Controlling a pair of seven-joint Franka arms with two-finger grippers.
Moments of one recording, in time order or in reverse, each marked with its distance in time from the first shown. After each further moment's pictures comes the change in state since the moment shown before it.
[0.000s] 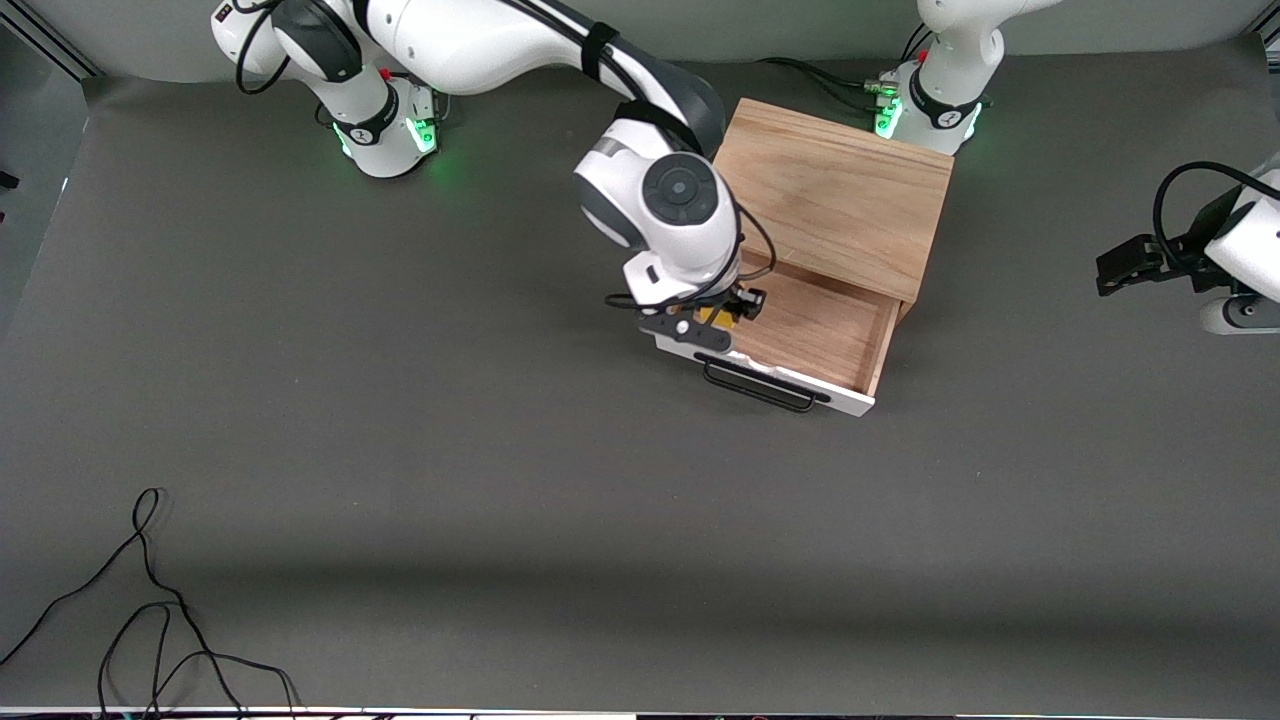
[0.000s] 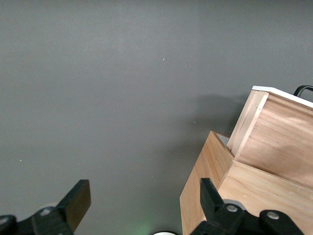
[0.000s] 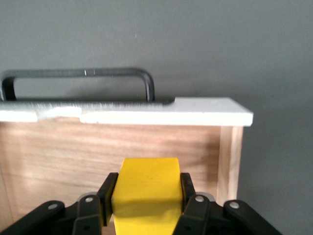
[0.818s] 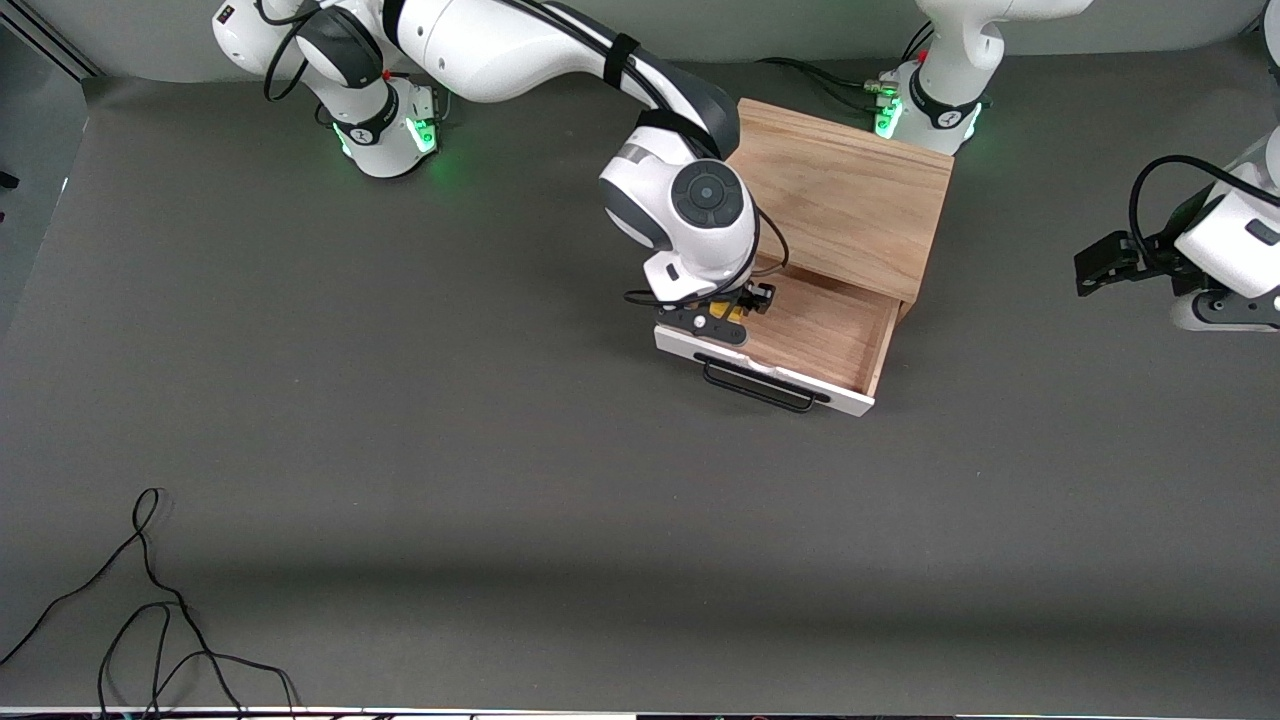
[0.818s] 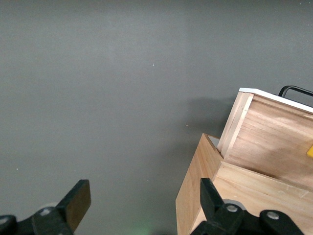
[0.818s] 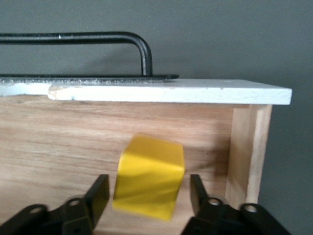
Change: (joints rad) left arm -0.377 -0.001 0.350 0.012 -0.014 0.009 0.002; right arm 0.032 0.048 -0.013 0.000 -0.001 0.021 0.006
